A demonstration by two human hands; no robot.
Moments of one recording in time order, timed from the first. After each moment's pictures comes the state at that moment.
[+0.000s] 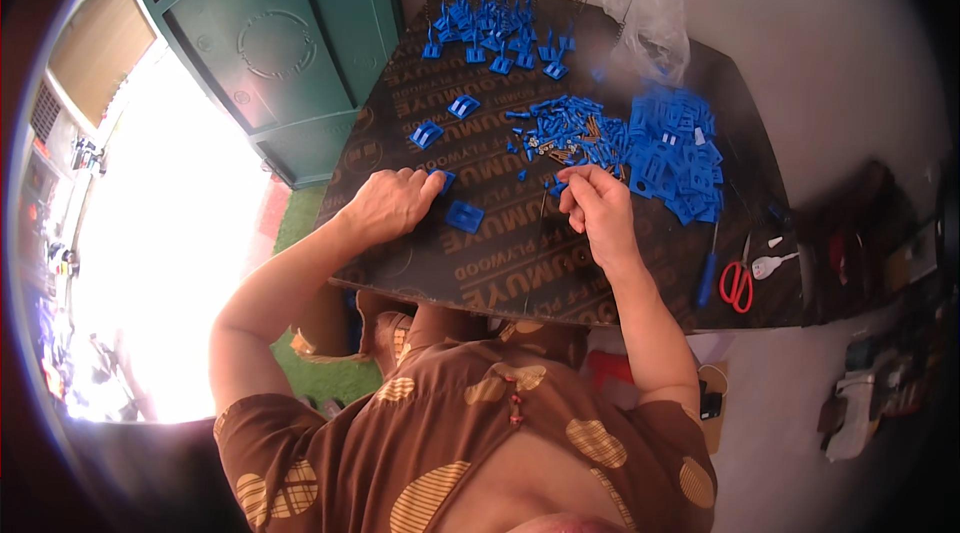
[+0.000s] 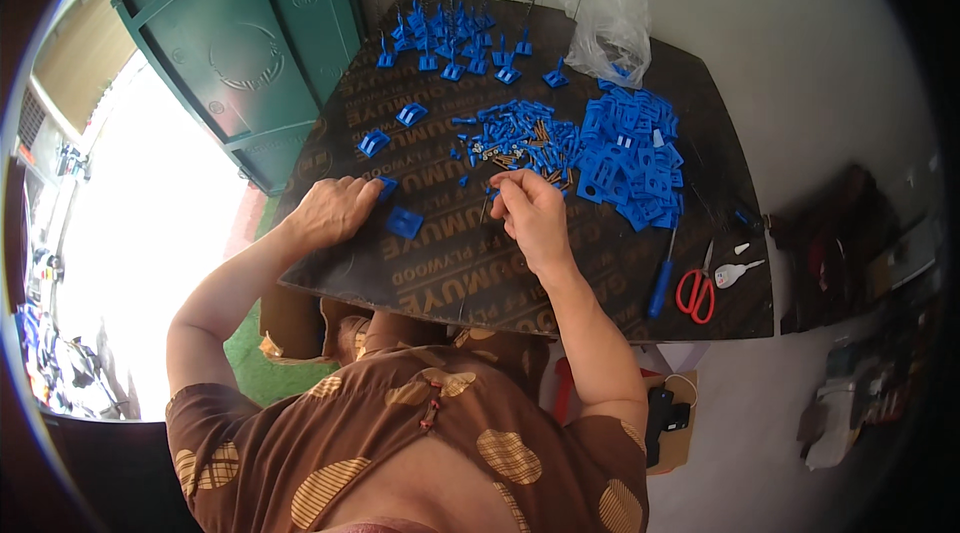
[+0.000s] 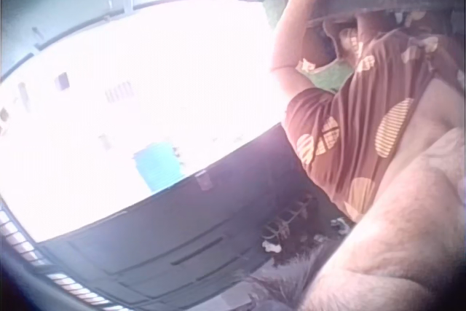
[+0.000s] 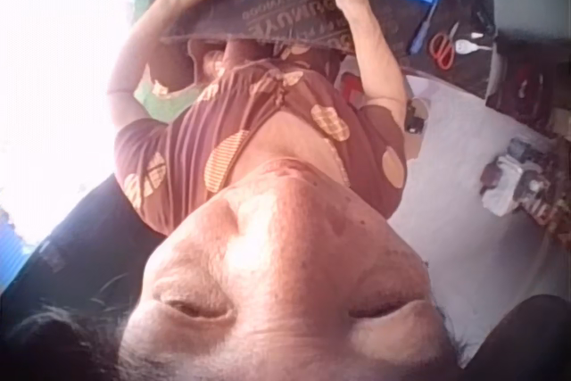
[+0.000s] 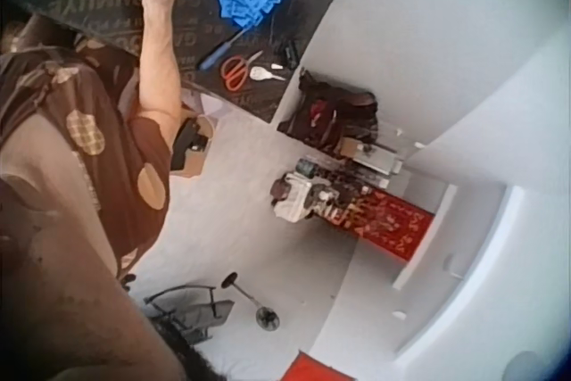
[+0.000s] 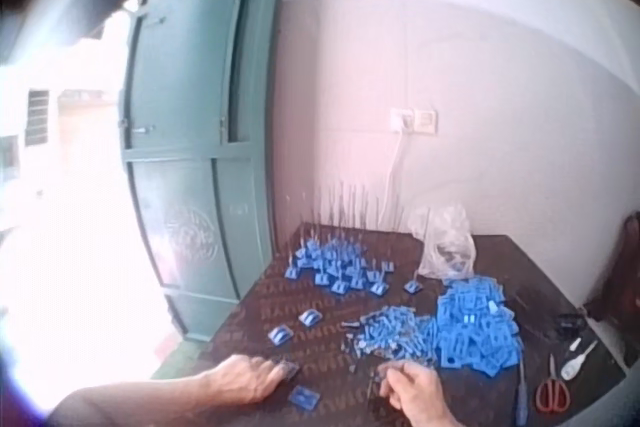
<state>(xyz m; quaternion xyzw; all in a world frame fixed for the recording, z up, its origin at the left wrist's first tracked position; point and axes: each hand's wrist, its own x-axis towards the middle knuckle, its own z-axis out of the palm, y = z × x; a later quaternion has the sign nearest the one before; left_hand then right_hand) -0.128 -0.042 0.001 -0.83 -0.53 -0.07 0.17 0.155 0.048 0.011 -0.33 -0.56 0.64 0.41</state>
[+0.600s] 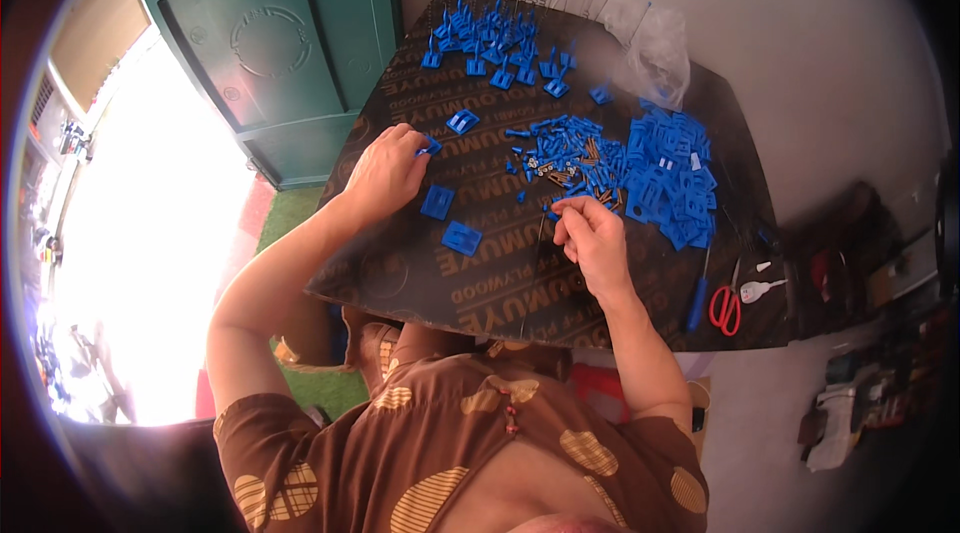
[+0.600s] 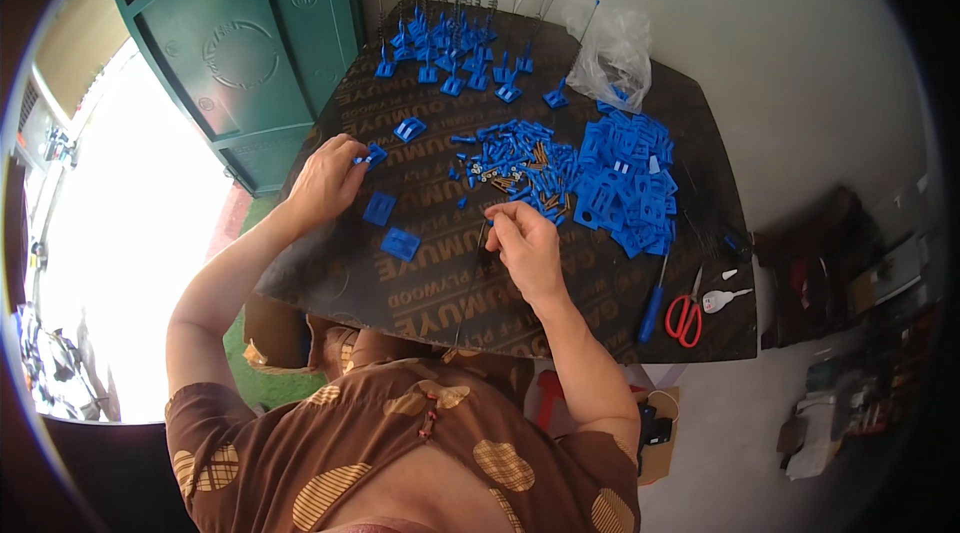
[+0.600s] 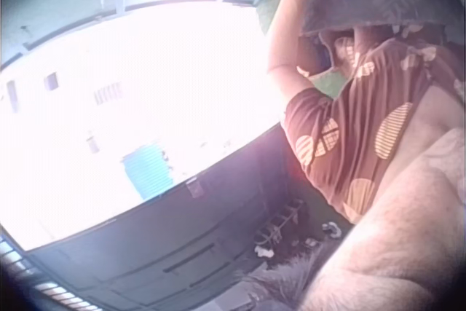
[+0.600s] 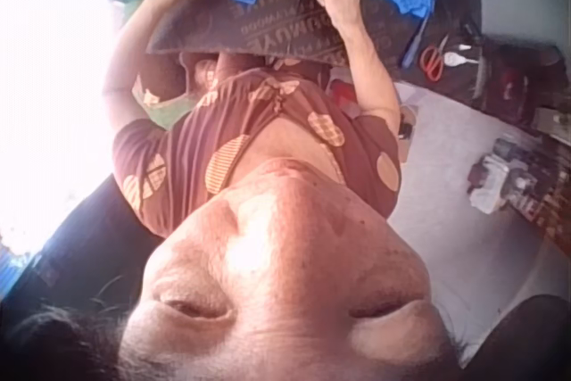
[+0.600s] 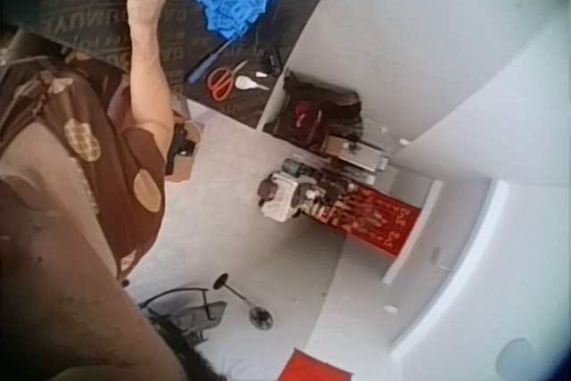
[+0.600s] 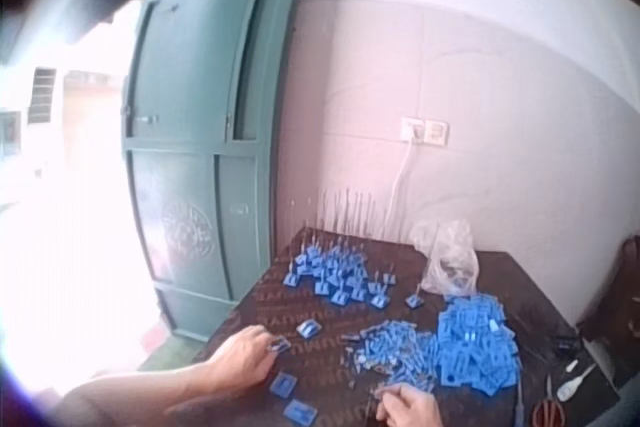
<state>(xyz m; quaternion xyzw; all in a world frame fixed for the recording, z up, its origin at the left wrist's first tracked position) -0.144 -0.001 0.015 -0.72 -0.61 -0.33 0.06 0.151 0.046 0.006 -0.36 -0.59 0.61 0.38</state>
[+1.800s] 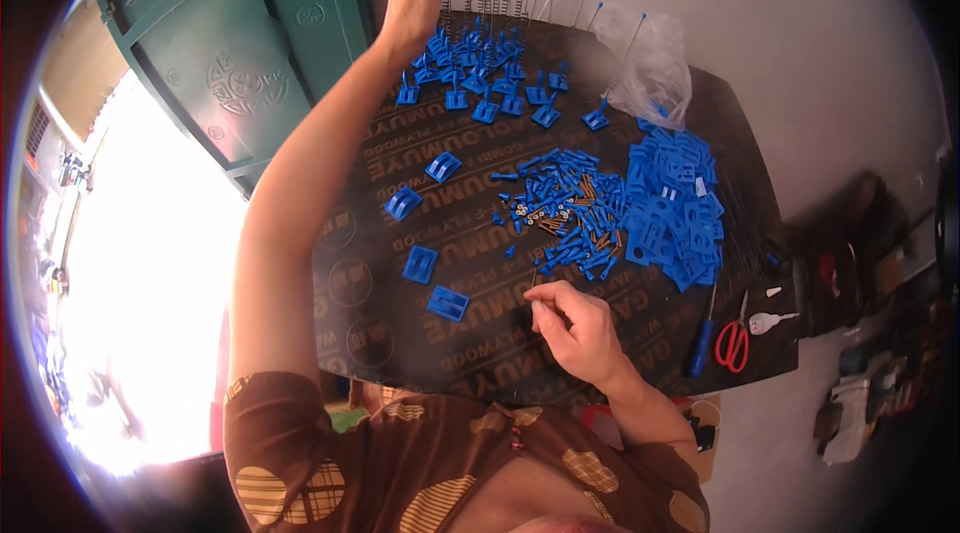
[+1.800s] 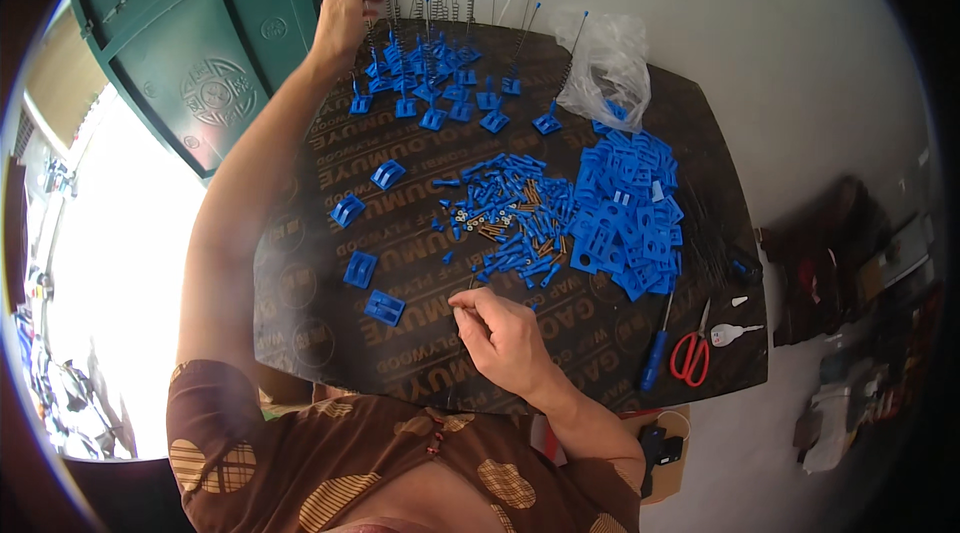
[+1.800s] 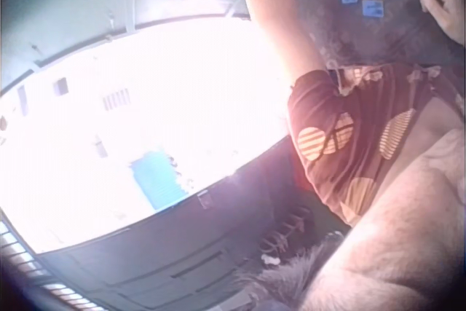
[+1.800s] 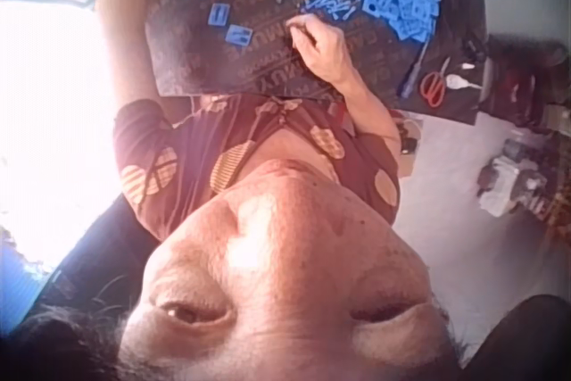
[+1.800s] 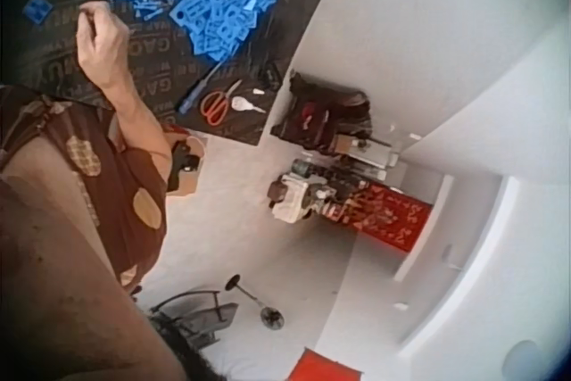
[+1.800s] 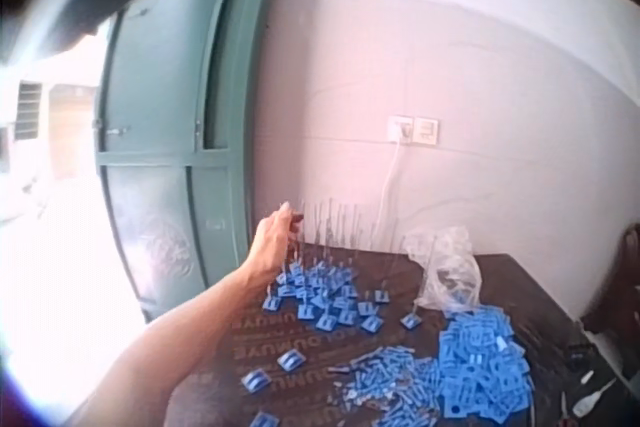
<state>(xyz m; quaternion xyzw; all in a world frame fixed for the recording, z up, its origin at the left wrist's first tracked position) -0.172 0.231 0.132 -0.57 -0.50 -0.65 -0.08 0.154 0.029 0.022 -0.32 -0.78 0.41 0.34</state>
